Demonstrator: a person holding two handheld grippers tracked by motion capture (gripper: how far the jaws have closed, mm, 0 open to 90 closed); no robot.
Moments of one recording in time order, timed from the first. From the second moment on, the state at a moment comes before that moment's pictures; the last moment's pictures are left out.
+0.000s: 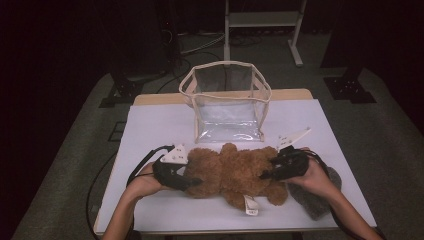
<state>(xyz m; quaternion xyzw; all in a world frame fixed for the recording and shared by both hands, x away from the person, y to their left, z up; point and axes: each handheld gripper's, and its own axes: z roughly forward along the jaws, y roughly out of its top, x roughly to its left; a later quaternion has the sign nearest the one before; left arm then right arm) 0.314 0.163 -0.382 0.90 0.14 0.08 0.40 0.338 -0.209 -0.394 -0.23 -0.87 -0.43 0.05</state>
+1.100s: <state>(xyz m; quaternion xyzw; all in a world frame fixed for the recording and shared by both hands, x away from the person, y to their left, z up) 0.308 0.219 -0.348 0.86 0.18 0.15 0.45 0.392 -0.207 -0.332 -0.22 -0.88 -0.43 0.01</state>
